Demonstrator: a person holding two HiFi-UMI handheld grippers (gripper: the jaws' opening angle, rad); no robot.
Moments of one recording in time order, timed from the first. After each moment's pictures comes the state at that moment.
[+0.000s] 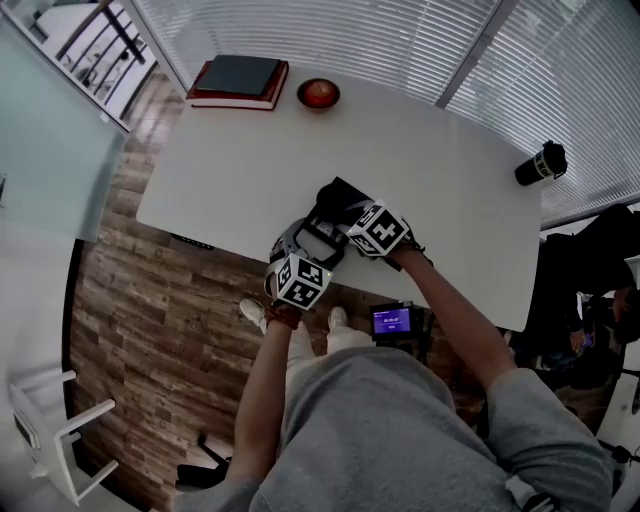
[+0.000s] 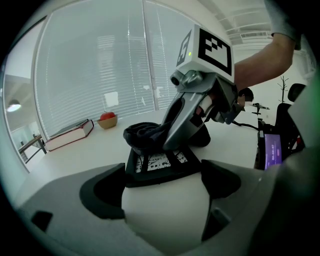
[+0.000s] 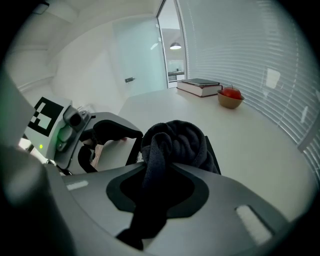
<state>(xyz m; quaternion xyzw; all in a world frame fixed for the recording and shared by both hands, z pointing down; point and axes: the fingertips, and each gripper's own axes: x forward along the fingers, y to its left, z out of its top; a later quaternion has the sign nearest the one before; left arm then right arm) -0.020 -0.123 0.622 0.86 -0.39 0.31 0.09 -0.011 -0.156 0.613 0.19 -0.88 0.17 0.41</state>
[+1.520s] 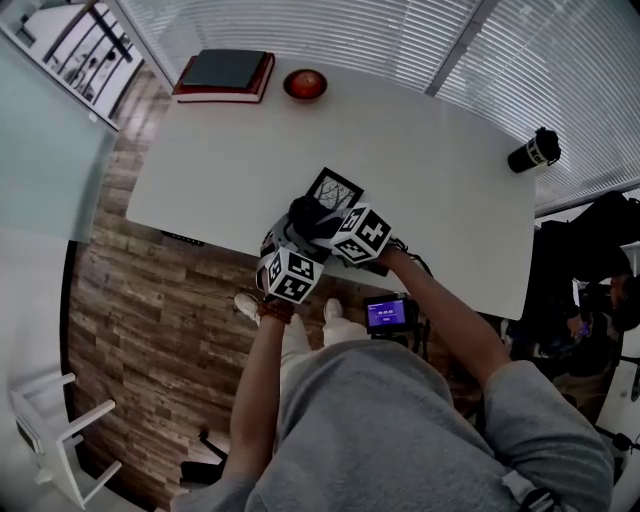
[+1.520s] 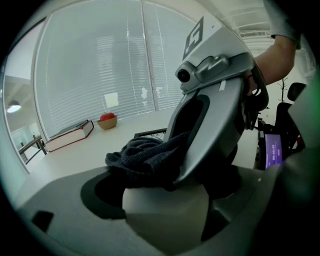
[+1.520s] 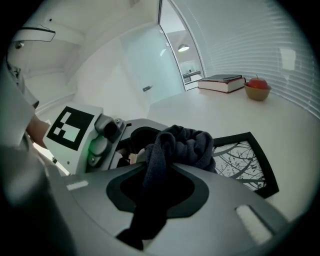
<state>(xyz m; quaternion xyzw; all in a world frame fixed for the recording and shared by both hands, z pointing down) -0.017 -0.126 0.622 0.86 -0.39 0.31 0.08 -0.051 -0.098 0.601 0.07 -0.90 0.23 0.35</state>
